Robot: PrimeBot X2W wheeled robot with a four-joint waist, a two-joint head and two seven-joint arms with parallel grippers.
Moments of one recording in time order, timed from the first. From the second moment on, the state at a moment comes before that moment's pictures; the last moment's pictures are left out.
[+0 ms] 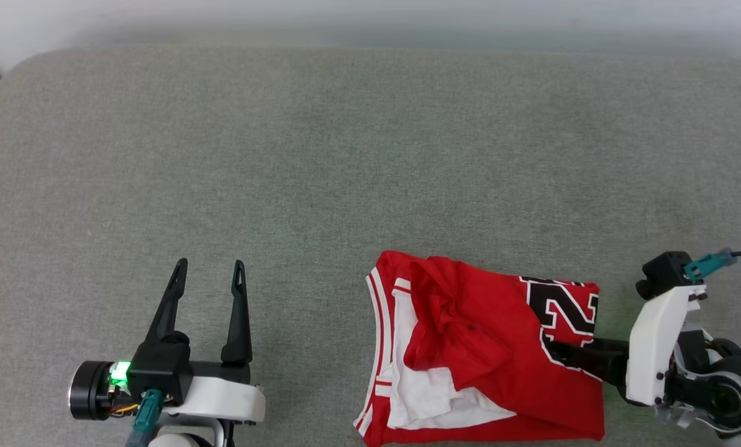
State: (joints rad) left arm -0.03 0.07 -0.06 0.01 -0.02 0.03 -0.26; right arm -0.27 -0.46 0.29 0.23 0.95 0.13 0.79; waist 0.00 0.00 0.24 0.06
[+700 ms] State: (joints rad) left arm -0.03 0.06 -0.06 0.03 -0.02 0.03 -0.26; right arm -0.37 -0.52 0.56 0.27 0.96 0.13 0.59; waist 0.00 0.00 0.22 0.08
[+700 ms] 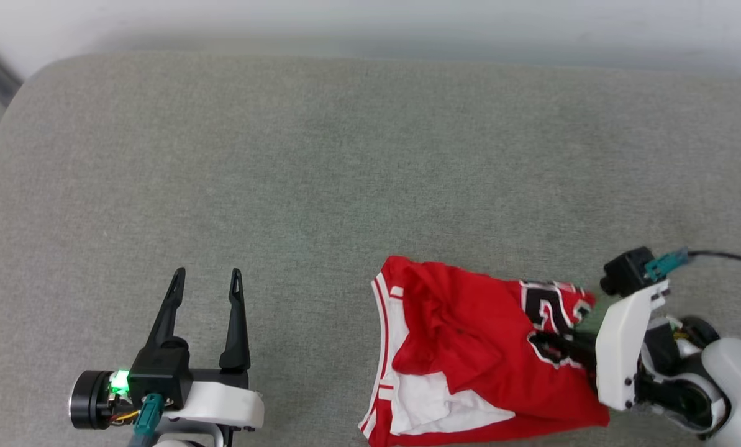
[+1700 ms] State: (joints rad) left arm -0.07 0.10 0.07 -0.10 -0.02 0.03 -0.26; right arm -0.64 -0.90 0.45 0.27 0.75 0.13 0.53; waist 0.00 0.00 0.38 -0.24
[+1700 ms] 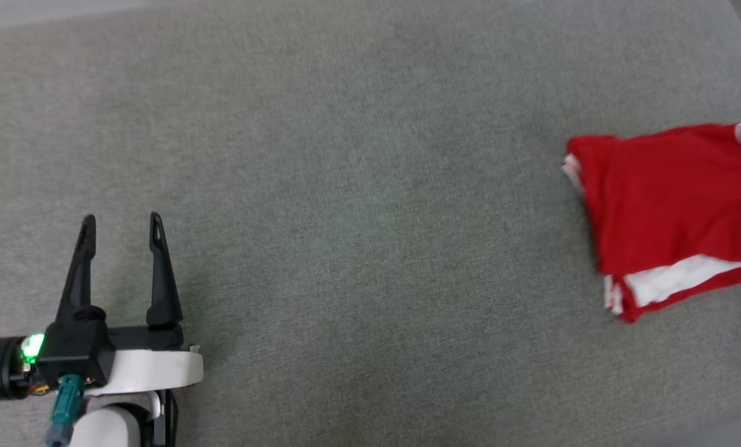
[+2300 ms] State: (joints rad) left arm -0.15 0.13 0.06 -0.16 -0.01 0.02 -0.26; right arm -0.75 -0.78 0.21 0.63 0.46 0.13 0.42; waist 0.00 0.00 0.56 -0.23
